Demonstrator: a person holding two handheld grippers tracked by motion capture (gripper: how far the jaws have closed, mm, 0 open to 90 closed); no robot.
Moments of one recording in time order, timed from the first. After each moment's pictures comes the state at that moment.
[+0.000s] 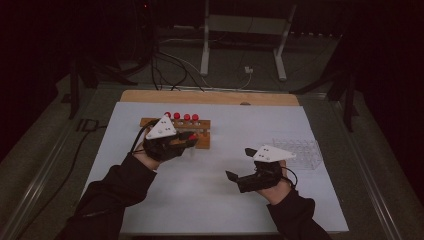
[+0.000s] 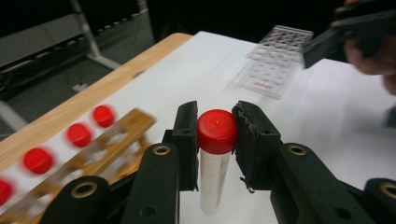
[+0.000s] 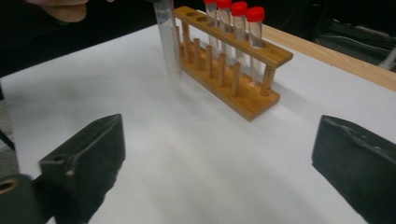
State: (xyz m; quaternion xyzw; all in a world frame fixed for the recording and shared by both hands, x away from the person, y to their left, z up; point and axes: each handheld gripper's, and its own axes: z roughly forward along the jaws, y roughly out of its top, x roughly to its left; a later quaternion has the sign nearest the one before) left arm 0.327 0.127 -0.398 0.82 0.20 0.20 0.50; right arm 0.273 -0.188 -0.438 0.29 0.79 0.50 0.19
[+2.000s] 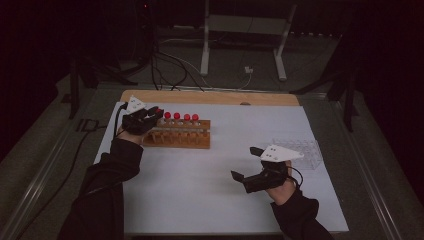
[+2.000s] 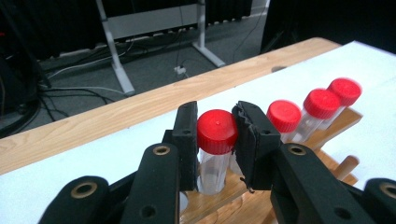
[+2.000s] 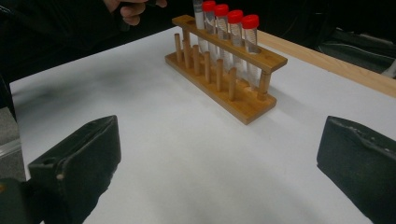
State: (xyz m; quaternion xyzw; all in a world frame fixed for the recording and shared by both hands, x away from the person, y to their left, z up) left arm 0.419 0.196 -0.439 0.73 0.39 0.29 0.48; right arm 0.274 -0.203 -0.438 0.28 0.79 0.52 0.19
